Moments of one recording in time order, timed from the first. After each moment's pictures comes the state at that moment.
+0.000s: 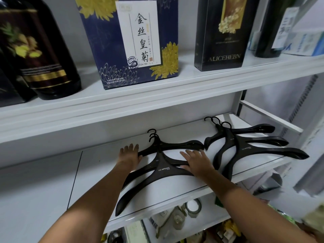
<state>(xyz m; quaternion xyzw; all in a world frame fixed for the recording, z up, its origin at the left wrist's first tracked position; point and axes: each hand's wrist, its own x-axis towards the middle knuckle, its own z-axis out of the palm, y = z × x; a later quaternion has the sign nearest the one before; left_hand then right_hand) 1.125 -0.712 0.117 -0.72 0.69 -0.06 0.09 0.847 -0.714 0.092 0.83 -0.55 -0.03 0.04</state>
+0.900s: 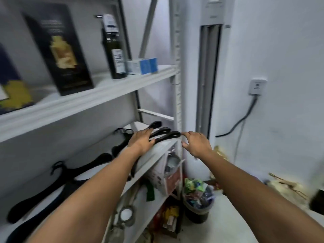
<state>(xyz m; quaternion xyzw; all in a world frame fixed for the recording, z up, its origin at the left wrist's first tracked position) 0.762 -0.641 0.226 -0.41 0.91 0.02 -0.10 0.569 -0.527 0.199 0.59 -0.80 0.11 0.04</state>
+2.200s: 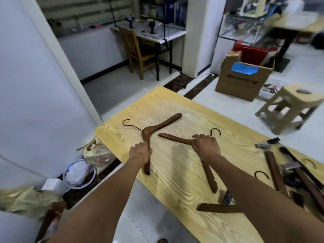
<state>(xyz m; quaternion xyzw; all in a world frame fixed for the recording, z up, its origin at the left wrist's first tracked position) 0.283 -0.114 0.024 0.19 0.97 0.01 0.17 0.395 0.108 0.039 -0.19 -0.98 0.05 -0.03</state>
